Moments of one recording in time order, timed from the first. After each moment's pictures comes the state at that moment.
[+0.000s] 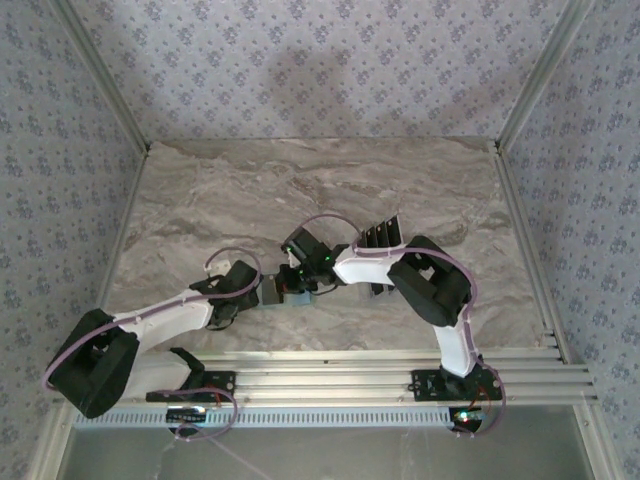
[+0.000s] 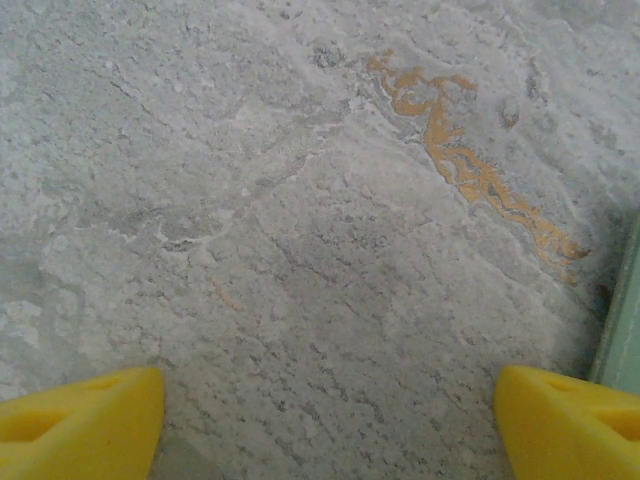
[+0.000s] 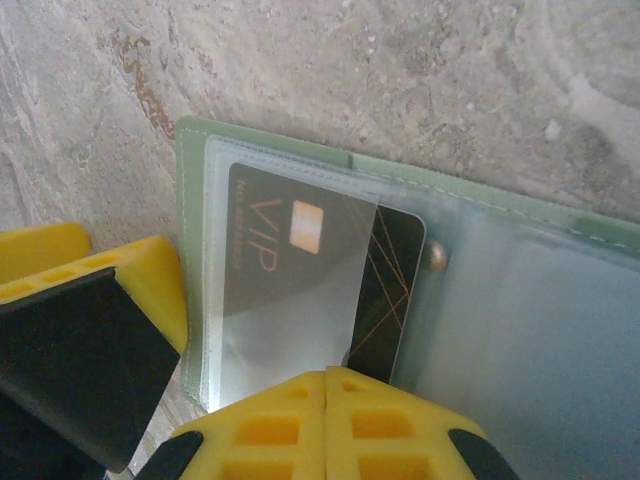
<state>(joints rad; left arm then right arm) -0.64 1.21 0.44 -0.45 -0.42 -0.91 0.92 2.00 1.19 -0.11 -0.37 0.79</state>
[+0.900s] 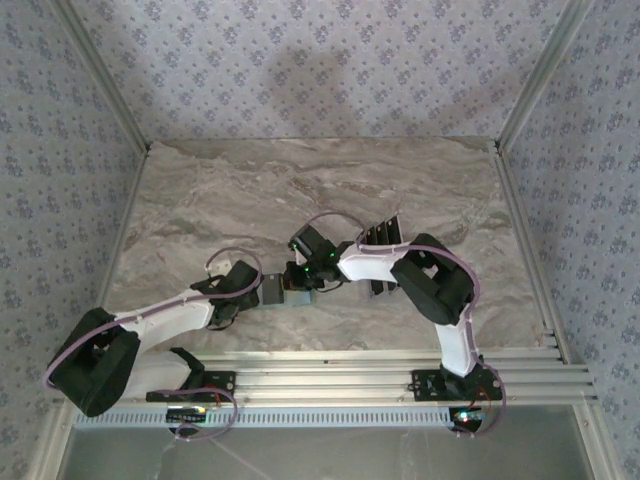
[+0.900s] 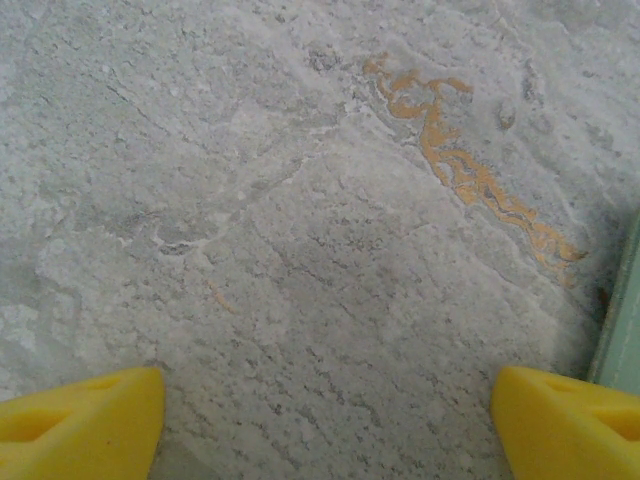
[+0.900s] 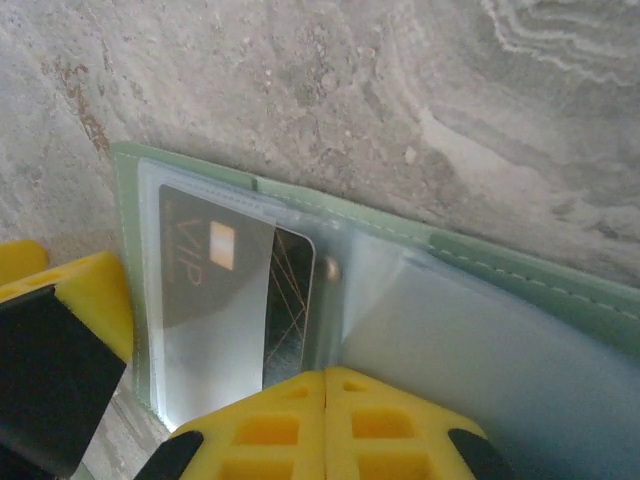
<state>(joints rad) -0.65 1.23 0.44 -0.44 -0.43 -0.91 0.89 1.99 1.18 -0.14 -0.35 0.77</state>
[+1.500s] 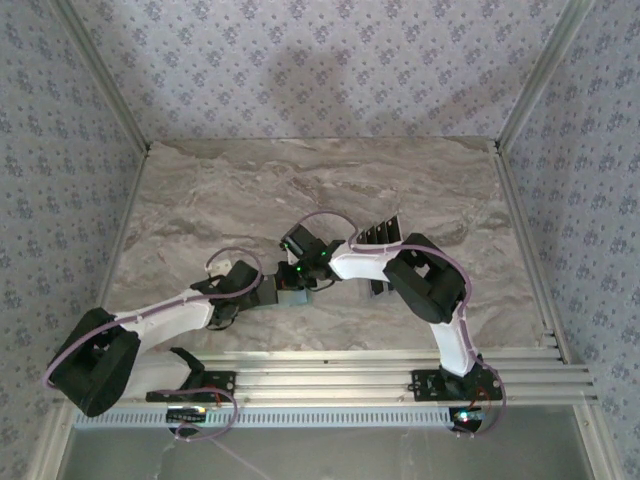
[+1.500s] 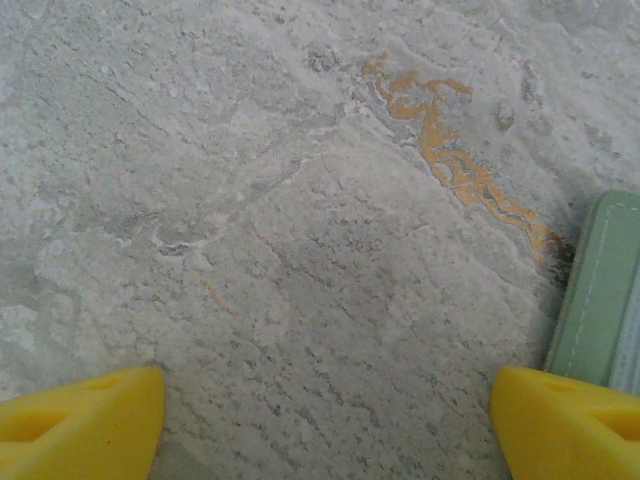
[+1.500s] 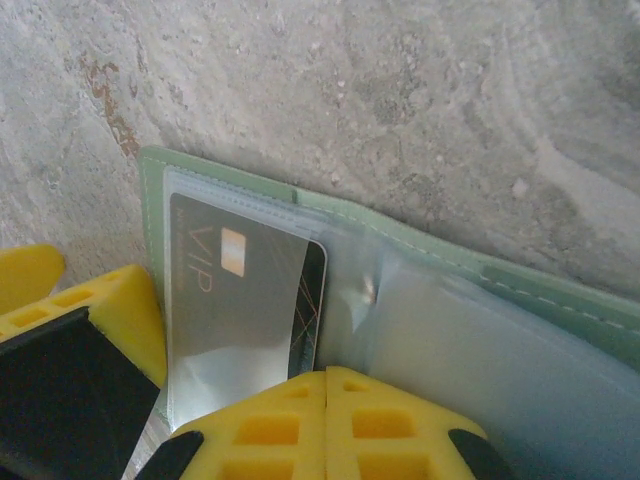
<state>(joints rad) -0.65 1.23 0.44 -0.44 -0.43 -0.91 0.91 2.04 1.26 -0.18 -0.35 0.77</state>
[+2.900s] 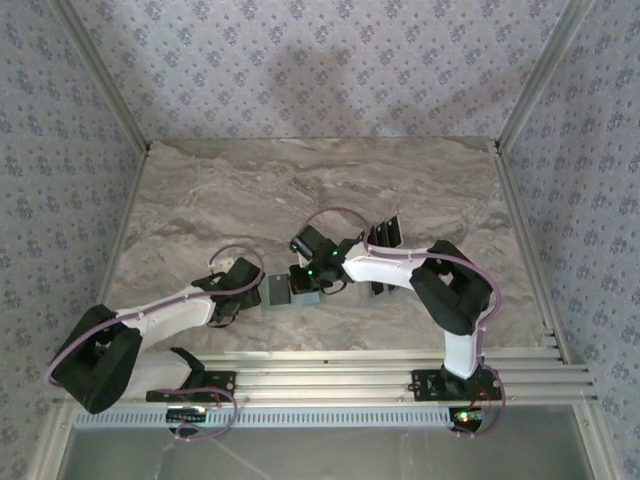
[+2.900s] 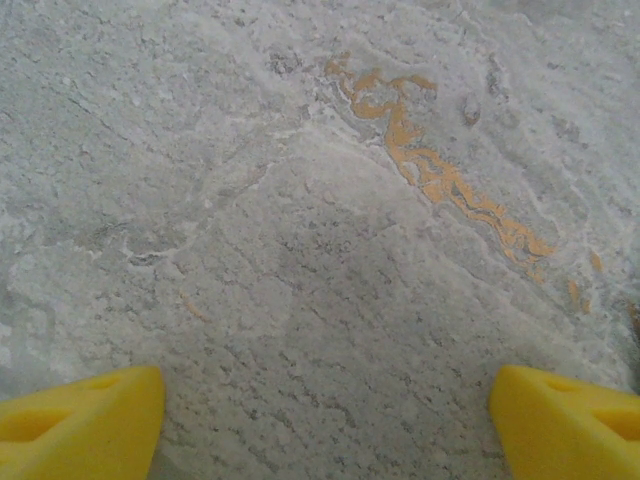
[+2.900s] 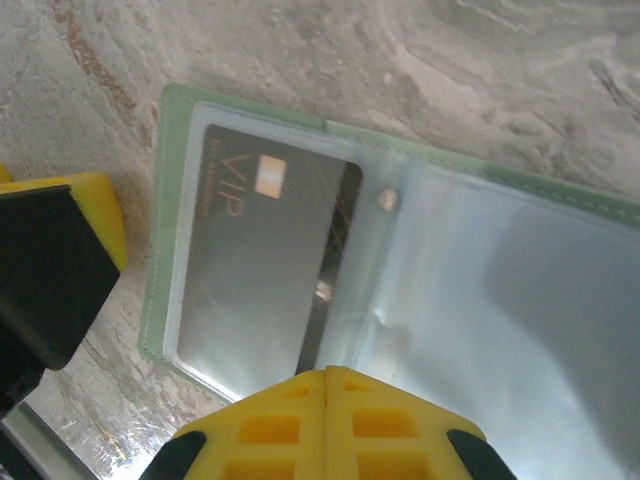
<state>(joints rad) -0.64 1.24 0.47 -0.45 -0.40 -0.86 0.93 1.88 1.20 -0.36 -0.23 0.63</state>
